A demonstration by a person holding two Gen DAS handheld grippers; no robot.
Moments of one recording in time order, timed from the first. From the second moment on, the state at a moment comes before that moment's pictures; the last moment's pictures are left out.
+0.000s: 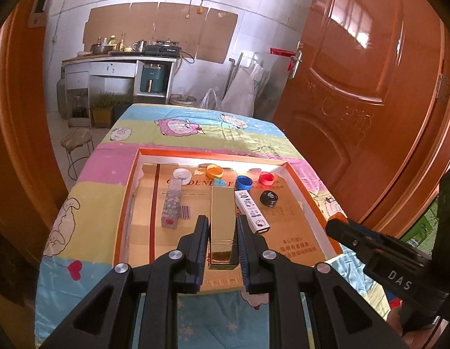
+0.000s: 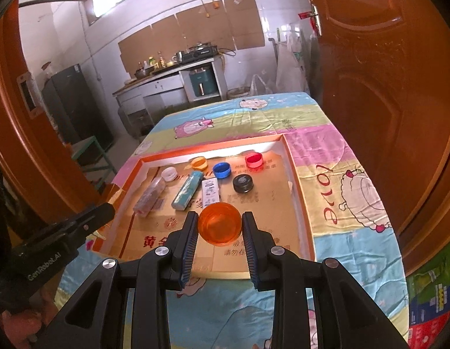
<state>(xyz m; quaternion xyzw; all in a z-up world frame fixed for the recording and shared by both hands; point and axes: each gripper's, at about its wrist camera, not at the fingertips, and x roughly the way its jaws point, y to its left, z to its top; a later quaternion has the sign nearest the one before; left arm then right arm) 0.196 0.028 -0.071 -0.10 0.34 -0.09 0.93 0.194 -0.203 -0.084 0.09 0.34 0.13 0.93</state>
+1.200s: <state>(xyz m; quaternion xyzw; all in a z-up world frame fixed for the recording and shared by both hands) 0.261 0.028 -0.114 -0.08 0.40 -0.05 0.91 0.272 -0.202 -0.127 0.07 0.39 0.13 0.91</state>
